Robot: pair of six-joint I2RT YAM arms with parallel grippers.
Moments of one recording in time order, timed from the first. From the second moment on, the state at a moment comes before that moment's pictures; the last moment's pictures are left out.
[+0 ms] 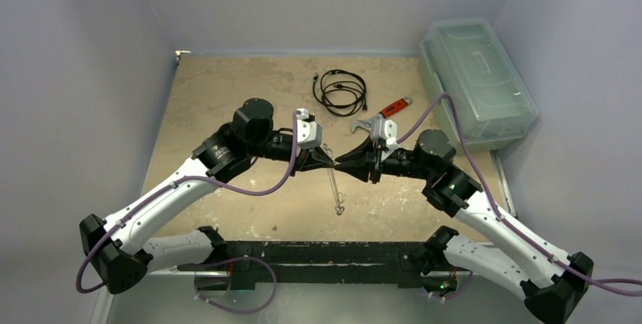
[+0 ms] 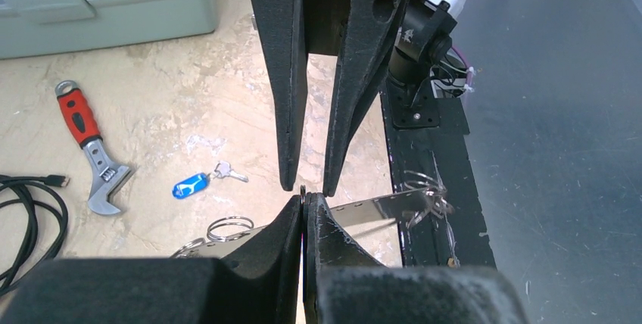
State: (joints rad) left arm -0.77 1.11 1.08 -0.31 0.79 0.25; right arm 0.72 0.82 0.75 0.04 -0.65 -0.01
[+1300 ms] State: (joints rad) left arm -0.79 1.12 1.10 -0.34 0.78 0.26; right arm 0.72 0.81 0.73 0.04 -0.65 -0.04
